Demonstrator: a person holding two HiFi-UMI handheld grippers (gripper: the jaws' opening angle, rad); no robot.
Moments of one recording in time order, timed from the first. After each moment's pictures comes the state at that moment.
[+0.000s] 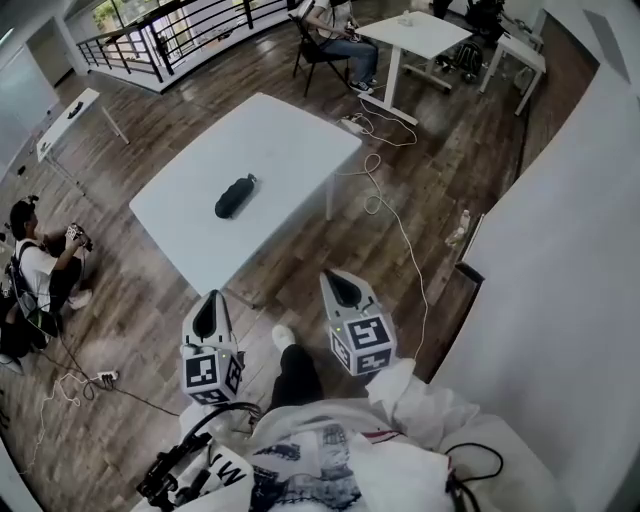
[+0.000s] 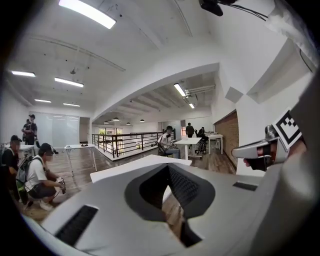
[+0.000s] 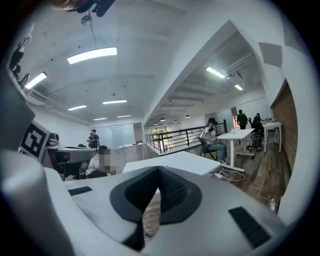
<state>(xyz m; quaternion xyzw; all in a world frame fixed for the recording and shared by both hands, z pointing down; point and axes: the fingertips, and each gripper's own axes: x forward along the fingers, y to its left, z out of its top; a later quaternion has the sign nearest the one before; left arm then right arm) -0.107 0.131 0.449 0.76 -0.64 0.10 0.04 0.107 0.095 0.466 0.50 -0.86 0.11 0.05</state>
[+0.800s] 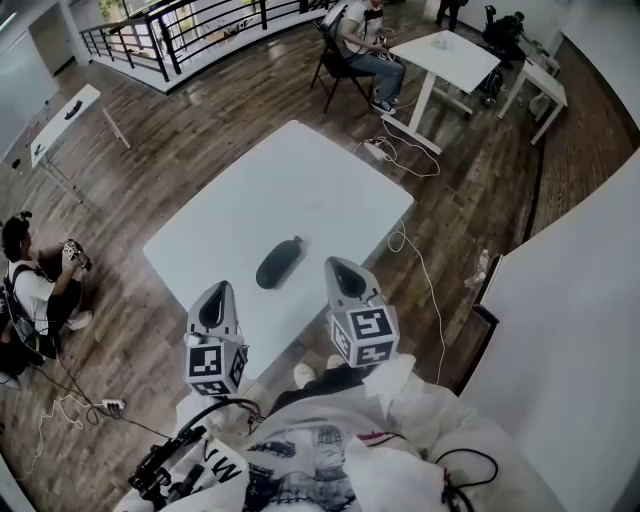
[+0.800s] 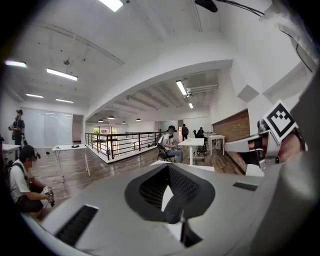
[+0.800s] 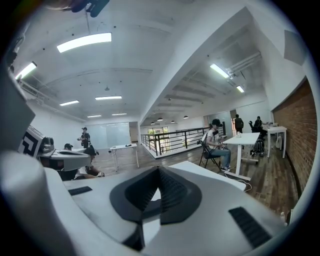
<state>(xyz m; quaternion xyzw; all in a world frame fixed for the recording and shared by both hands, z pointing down) -0.230 -0.106 0.439 0.79 -0.61 0.10 0.05 -0.031 -0.148 0.437 0.52 -0.85 0.10 0.06</state>
